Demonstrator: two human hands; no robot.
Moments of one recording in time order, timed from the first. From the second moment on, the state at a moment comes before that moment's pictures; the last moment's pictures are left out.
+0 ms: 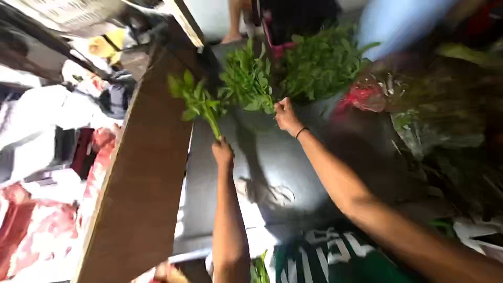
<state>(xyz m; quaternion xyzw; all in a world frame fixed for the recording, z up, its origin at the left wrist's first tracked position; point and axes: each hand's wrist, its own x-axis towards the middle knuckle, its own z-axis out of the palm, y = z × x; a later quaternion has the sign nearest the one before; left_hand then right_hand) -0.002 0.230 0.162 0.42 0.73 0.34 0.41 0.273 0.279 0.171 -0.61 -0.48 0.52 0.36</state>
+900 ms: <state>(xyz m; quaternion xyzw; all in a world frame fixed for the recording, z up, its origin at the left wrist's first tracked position) 0.305 0.015 0.034 0.77 0.40 -0.16 0.47 0.449 -0.086 0.009 -0.84 -0.43 0.23 0.23</state>
